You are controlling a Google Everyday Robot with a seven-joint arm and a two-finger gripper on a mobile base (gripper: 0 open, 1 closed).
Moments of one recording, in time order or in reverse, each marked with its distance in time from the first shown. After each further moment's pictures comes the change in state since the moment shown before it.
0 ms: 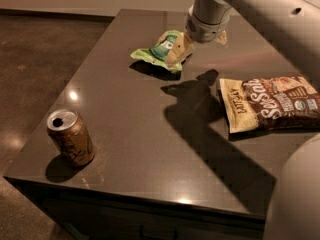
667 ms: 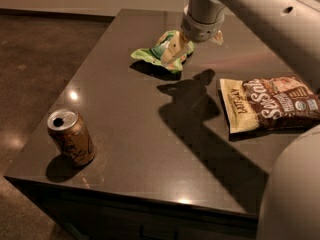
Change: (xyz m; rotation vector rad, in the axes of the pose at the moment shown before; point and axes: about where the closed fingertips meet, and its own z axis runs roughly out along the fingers) arm -0.005 0.004 0.002 0.002 0.007 0.026
